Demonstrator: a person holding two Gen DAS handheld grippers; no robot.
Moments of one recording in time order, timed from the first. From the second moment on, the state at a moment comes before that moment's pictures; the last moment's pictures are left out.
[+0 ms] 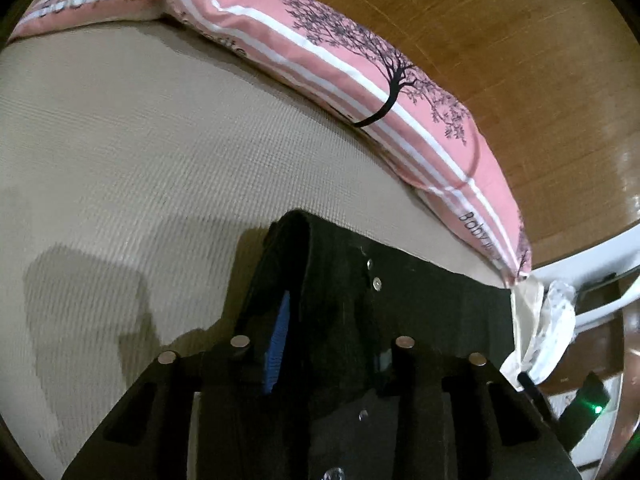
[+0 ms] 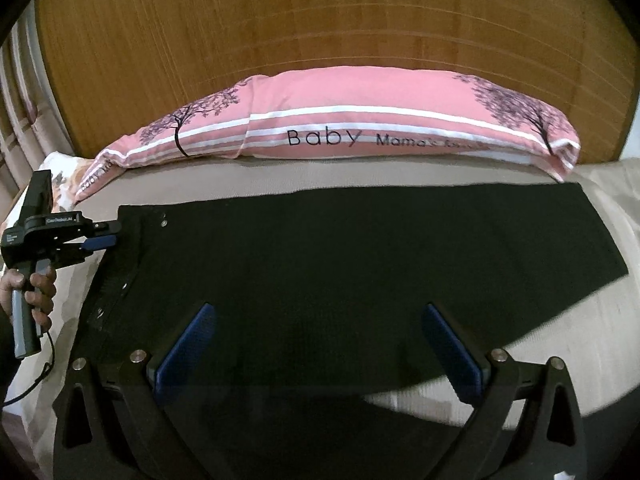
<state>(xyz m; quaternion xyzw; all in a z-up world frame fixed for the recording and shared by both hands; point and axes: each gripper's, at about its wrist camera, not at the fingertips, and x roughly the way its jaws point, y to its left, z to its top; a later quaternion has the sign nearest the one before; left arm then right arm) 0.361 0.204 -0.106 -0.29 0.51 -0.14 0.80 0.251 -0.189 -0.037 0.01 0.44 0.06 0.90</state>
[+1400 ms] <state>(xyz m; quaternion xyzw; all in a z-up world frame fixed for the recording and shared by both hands) 0.311 0.183 -0.022 -0.26 0.33 -0.17 0.89 0.479 -0.183 -0.122 -0.19 0.64 0.48 0.57</state>
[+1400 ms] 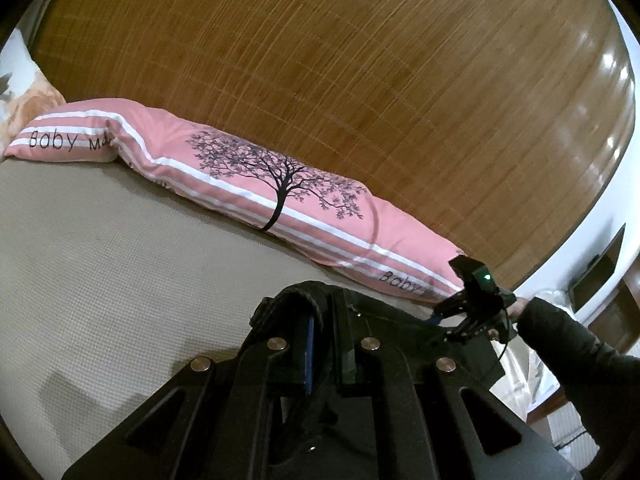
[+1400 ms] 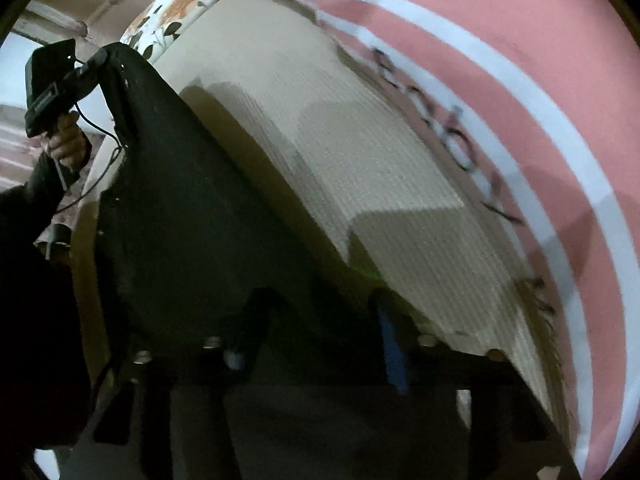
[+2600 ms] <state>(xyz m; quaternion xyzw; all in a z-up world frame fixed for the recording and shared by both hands) 0.174 0.164 0.037 -0.11 0.32 -0.23 0.91 0.163 -0.270 0.010 -0.22 0.44 0.14 0.86</state>
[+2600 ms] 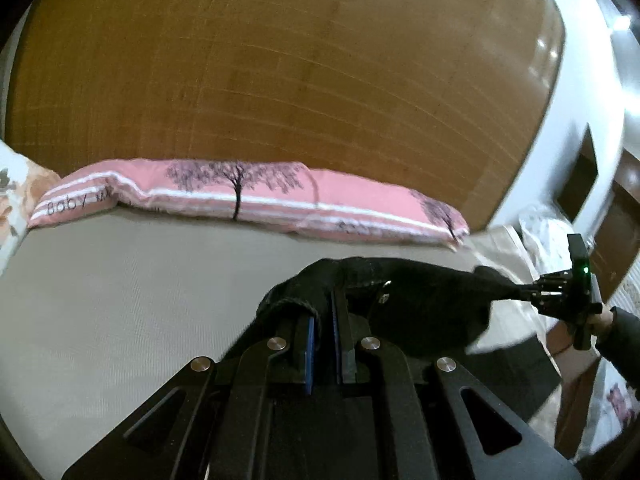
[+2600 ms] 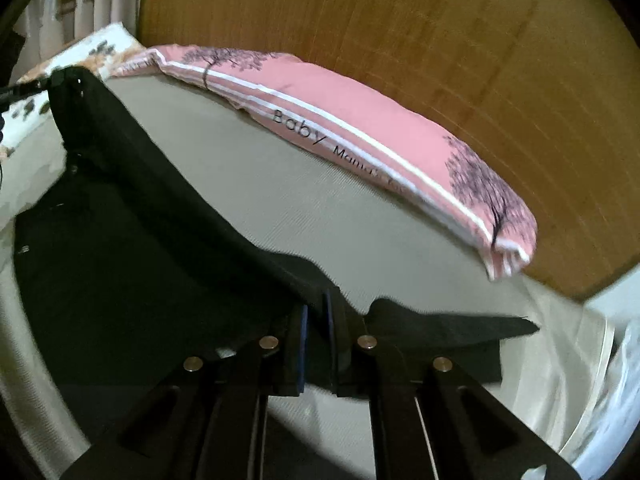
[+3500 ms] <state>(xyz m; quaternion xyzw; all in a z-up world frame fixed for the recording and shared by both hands) 0.057 0.192 -0.069 -0.16 0.52 -0.13 0.83 0.025 -0.274 -0.089 -0.05 0.54 0.12 0.83</state>
